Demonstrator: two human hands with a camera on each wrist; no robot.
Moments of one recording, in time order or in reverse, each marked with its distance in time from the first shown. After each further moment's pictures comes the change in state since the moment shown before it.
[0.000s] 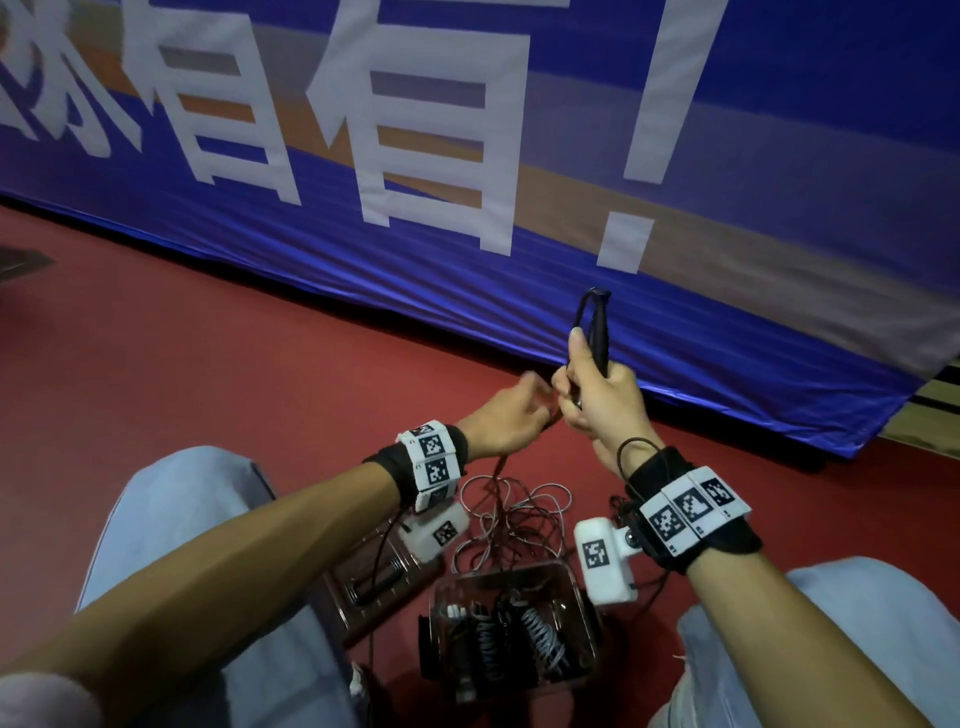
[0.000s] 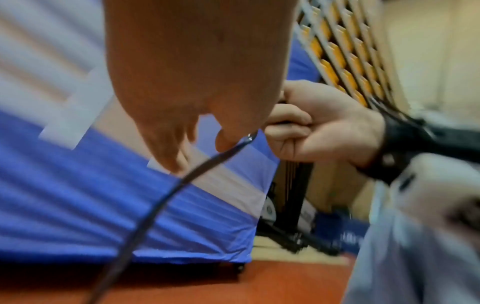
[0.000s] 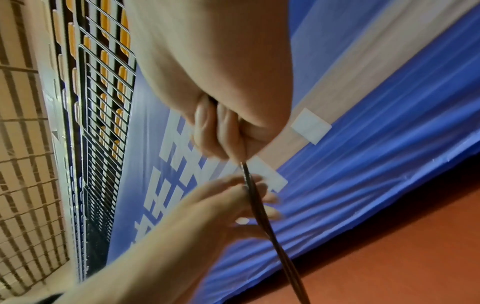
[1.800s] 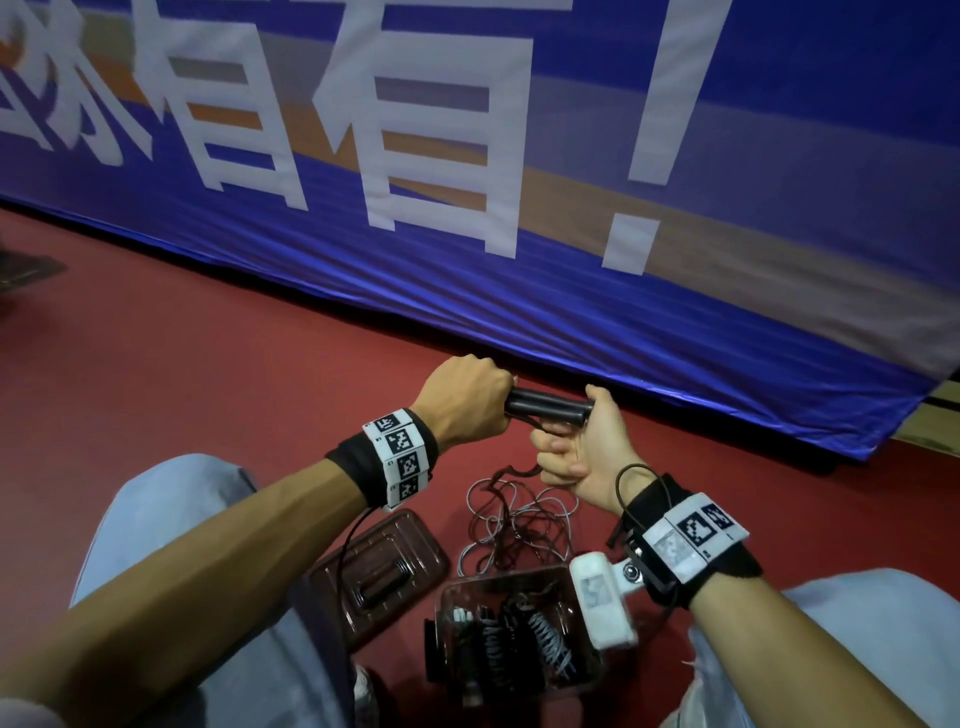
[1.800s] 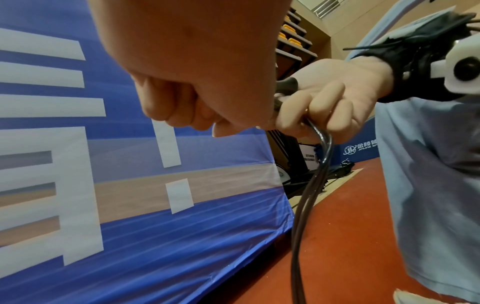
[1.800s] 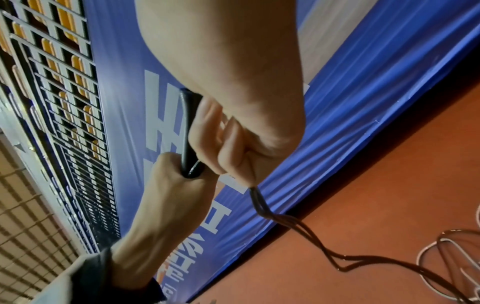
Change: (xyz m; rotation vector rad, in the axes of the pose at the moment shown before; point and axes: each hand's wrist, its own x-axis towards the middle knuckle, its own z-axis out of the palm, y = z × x) left_hand -0.024 0.017 -0.049 1.057 0.165 0.136; right_hand -0.010 0.023 0.000 0.449 -0.215 0.633
